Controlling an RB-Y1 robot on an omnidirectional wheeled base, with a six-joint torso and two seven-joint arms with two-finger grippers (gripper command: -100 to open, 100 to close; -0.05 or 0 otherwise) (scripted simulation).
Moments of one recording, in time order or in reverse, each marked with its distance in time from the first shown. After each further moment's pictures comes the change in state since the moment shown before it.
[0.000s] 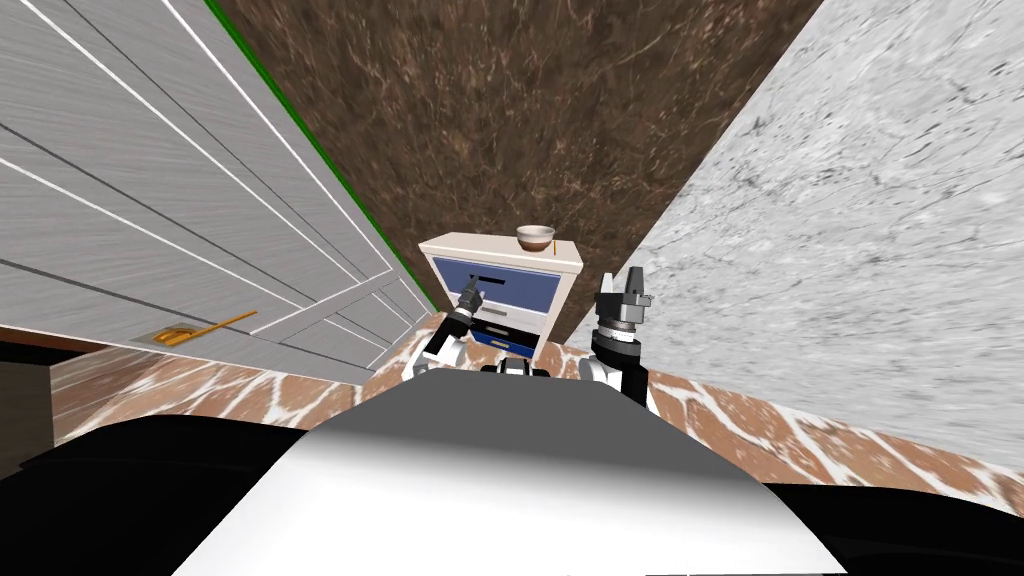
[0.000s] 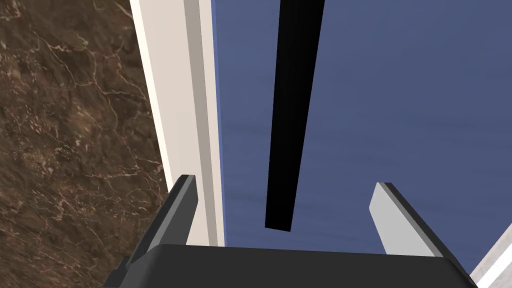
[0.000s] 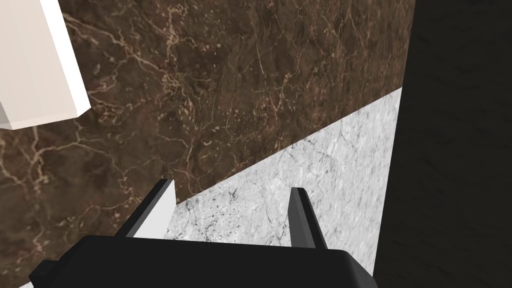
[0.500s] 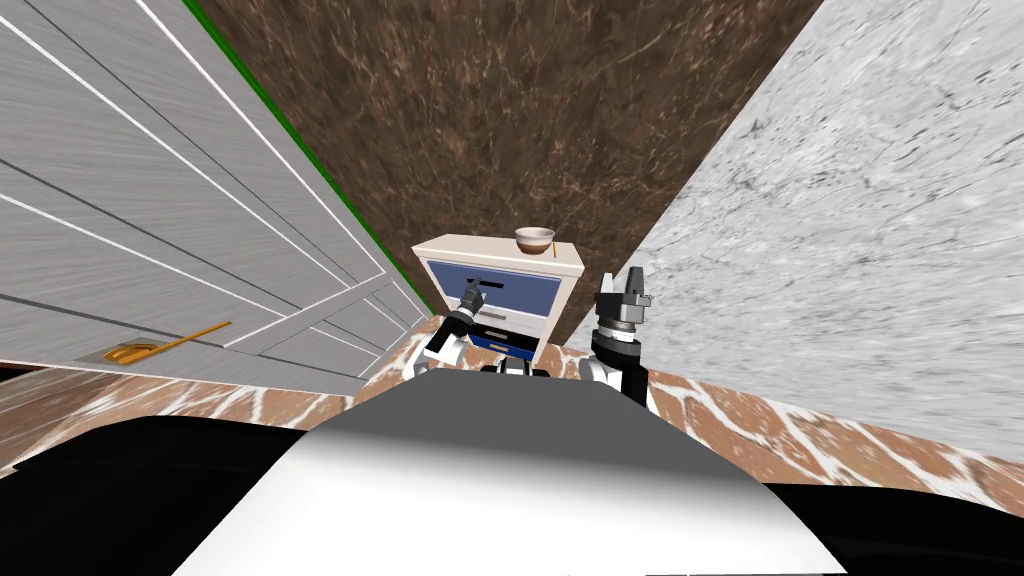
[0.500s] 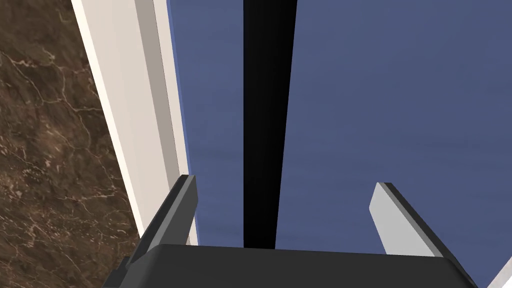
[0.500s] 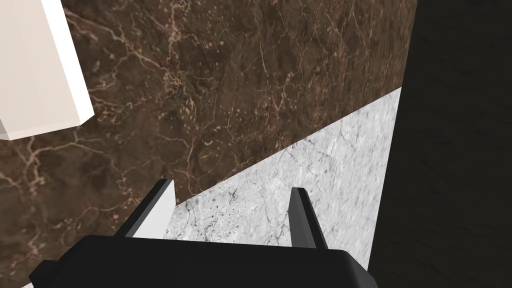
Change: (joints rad) left arm -0.016 0.016 -0.013 -0.002 -0.007 0.068 0.004; right arm 0.000 0.000 0.000 0.000 0.000 0.000 0.000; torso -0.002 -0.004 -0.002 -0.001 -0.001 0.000
